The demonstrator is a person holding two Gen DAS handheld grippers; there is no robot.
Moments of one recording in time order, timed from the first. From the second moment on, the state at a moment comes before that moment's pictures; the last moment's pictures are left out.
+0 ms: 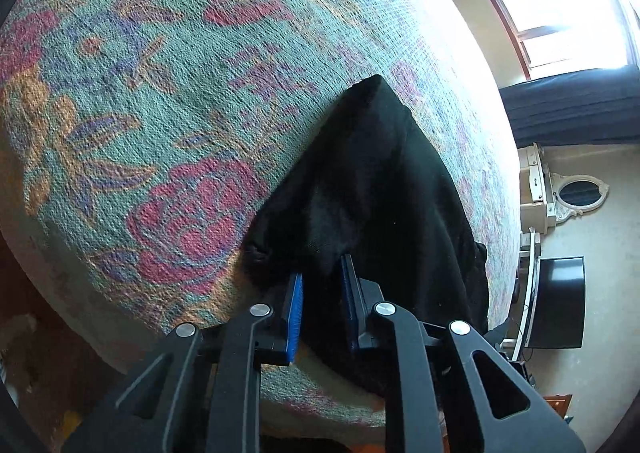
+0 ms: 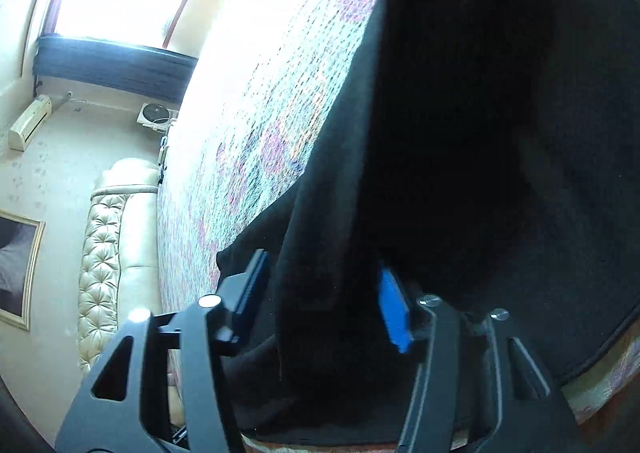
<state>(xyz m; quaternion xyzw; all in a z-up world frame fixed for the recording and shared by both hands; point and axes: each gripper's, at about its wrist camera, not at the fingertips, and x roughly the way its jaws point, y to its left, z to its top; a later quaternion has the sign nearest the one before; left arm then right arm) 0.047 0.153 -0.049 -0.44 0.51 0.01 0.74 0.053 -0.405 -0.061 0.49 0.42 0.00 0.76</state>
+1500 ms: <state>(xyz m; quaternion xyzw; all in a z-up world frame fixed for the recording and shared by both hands) -0.003 0.155 -0.026 -0.45 0.46 0.05 0.76 -0.015 -0.370 -0.080 0.53 0.37 0.08 0.76</state>
